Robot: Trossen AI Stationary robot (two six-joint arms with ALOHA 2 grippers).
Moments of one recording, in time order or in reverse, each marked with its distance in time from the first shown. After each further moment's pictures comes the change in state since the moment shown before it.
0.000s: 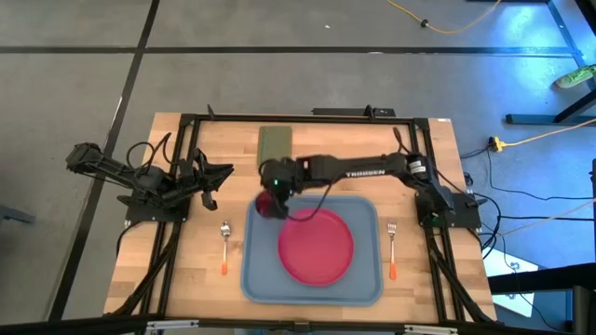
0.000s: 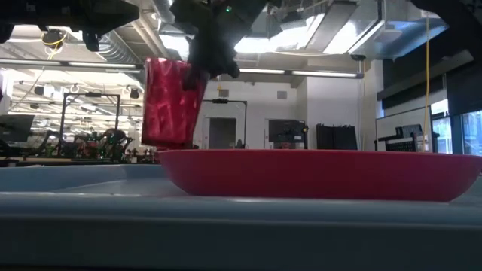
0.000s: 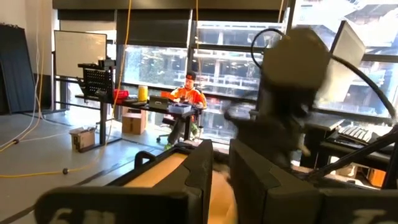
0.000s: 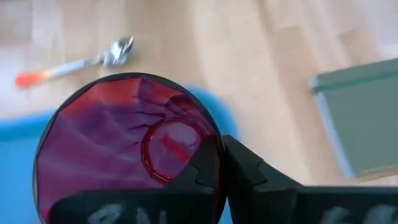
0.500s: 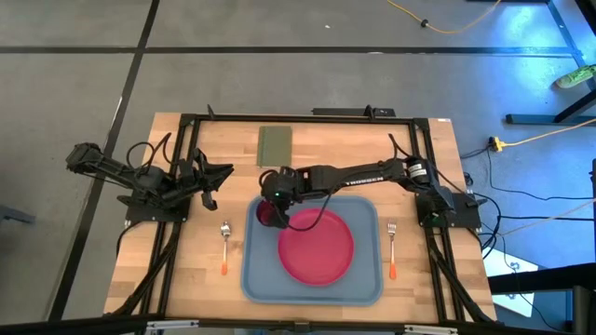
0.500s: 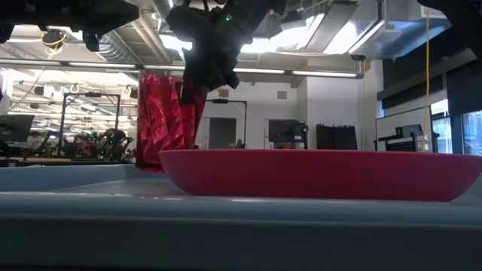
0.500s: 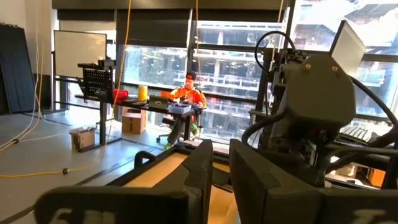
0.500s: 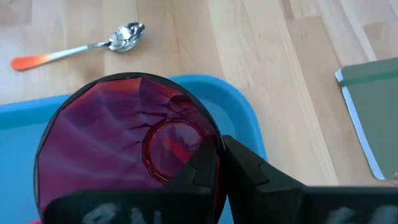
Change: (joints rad) left arm 0.000 0.000 0.000 0.000 0.000 0.000; right arm 0.048 -0.001 -0.096 0.101 0.021 0.005
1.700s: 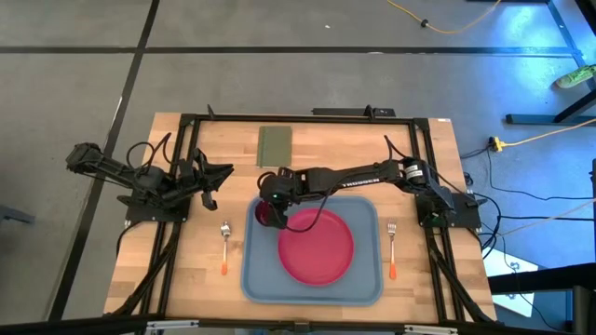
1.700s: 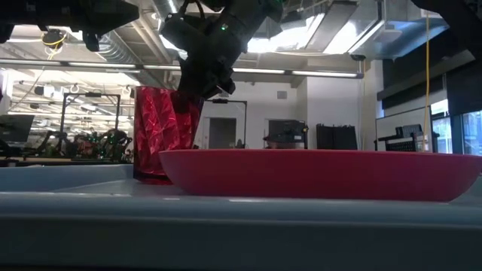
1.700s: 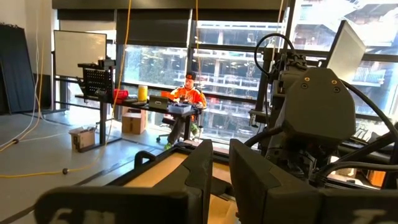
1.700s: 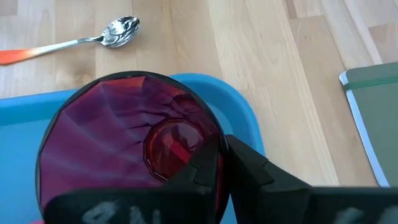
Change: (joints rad) left arm 0.000 0.000 0.000 0.000 0.000 0.000; right arm -0.002 0.032 0.000 0.028 0.026 -0.028
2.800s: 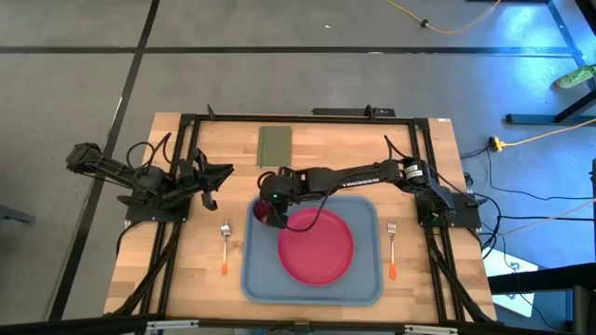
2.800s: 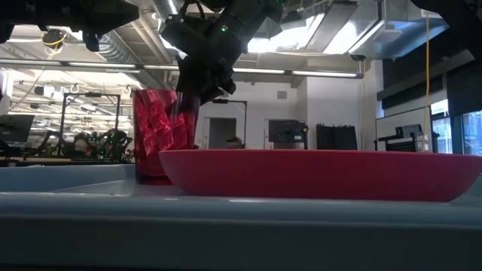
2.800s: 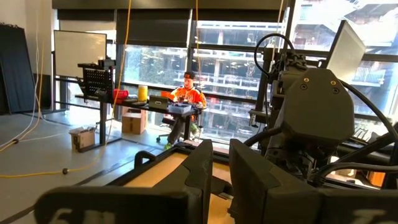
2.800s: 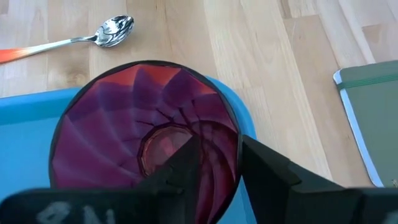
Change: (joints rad) left arm 0.000 0.000 0.000 0.000 0.000 0.000; right arm 0.000 0.001 0.000 -0.002 0.016 -0.001
